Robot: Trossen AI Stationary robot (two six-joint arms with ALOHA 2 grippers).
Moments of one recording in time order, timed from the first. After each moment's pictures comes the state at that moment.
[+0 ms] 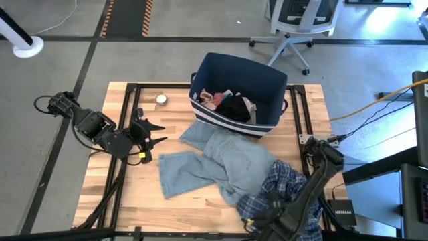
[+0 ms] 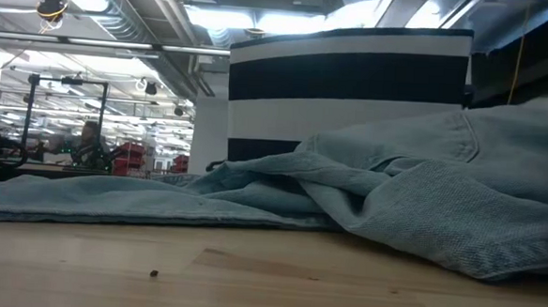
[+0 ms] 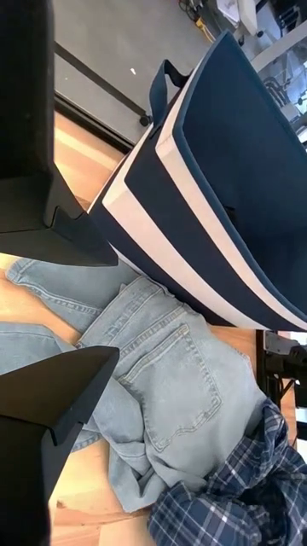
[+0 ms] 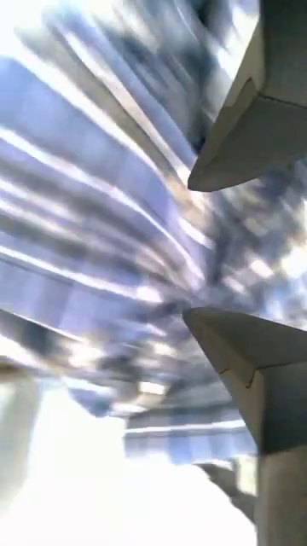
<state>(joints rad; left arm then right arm) -0.58 1.01 1.25 -0.98 -0.84 -0.41 0.88 2.06 1.93 -1.50 -0.13 0.87</state>
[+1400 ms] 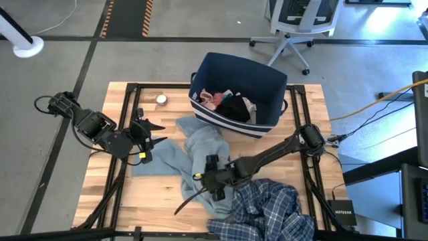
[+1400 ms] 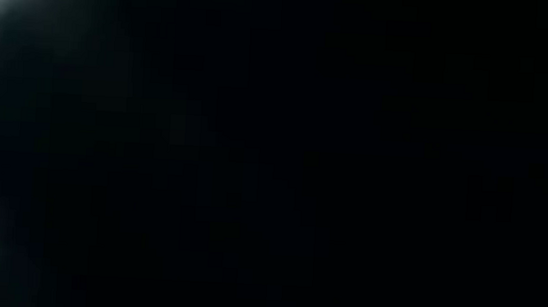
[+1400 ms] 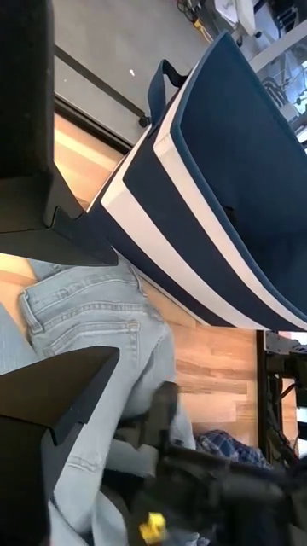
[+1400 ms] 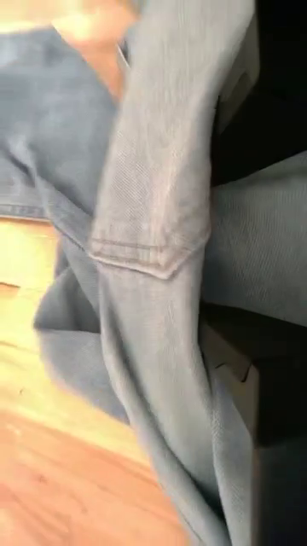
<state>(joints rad) -0.58 1.01 1.25 -0.98 -0.84 -0.40 0.39 2.05 1.52 -0.42 0.26 0.04</state>
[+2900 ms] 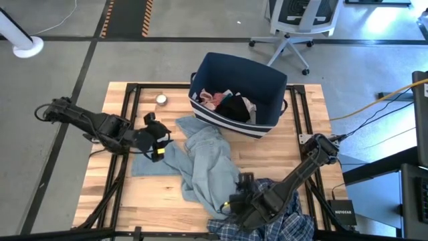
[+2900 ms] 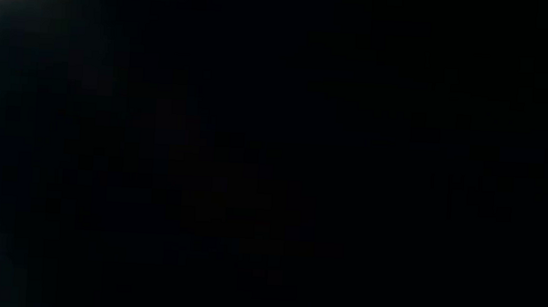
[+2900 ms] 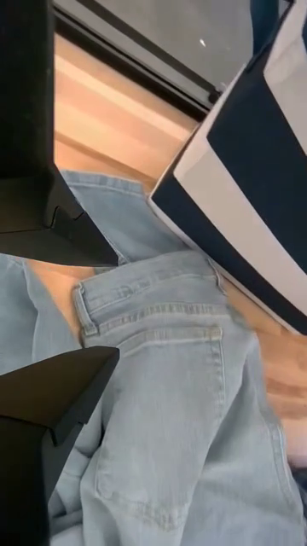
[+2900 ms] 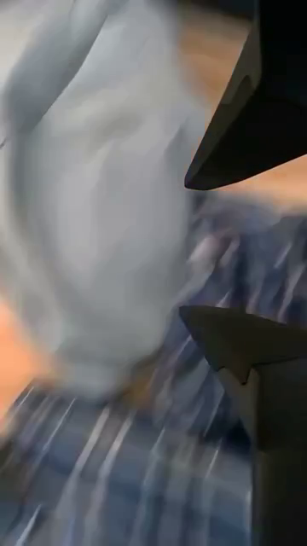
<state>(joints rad) -0.36 1.01 1.03 -0.87 -0.59 -0.39 0.71 2.03 1.95 -1.30 0.35 0.54</state>
